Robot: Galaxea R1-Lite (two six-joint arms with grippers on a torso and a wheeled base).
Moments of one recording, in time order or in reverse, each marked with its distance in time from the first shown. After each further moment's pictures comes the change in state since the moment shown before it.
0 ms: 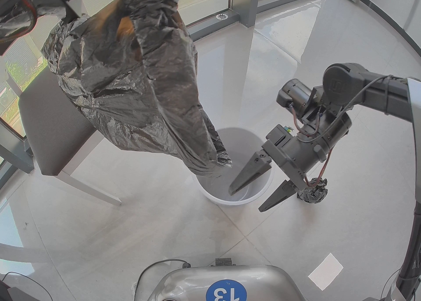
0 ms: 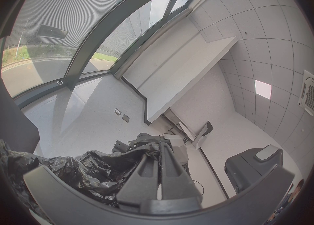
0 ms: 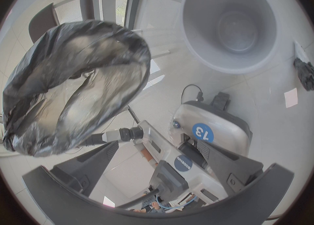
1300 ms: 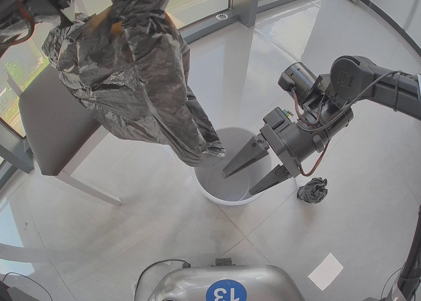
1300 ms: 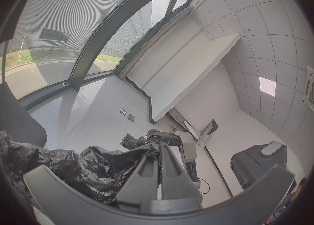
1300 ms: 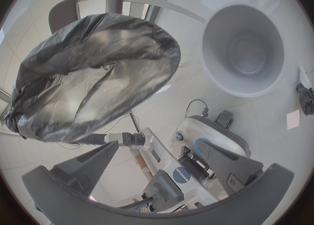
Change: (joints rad) left arm 0.035 -0.009 0.003 0.034 0.009 0.035; right arm 0.009 -0.042 0.001 -0.133 0.002 -0.007
